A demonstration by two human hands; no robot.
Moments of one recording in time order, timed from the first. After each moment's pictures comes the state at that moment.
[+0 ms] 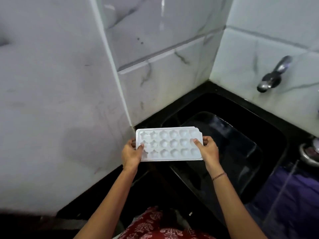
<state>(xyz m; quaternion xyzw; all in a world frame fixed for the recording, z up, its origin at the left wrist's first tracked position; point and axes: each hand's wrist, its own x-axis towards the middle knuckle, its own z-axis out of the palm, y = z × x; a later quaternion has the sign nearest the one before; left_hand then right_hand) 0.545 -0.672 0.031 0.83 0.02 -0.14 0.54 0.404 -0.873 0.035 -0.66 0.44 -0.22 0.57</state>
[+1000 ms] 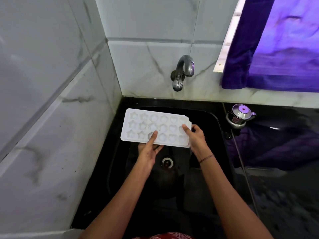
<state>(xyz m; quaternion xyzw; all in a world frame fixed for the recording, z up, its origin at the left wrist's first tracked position) 0.565 -0.962 0.045 0.49 -0.06 -0.59 0.64 0.417 -1.025 0.049 -0.35 0.59 -0.44 0.58</state>
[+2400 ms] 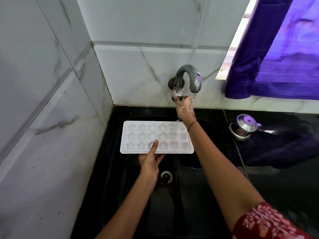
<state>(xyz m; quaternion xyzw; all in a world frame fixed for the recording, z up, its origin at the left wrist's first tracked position) 0.566 -1.016 0.036 0.49 0.01 -0.58 0.65 0.478 -1.166 0.110 -0.54 0.70 -0.32 0.36</state>
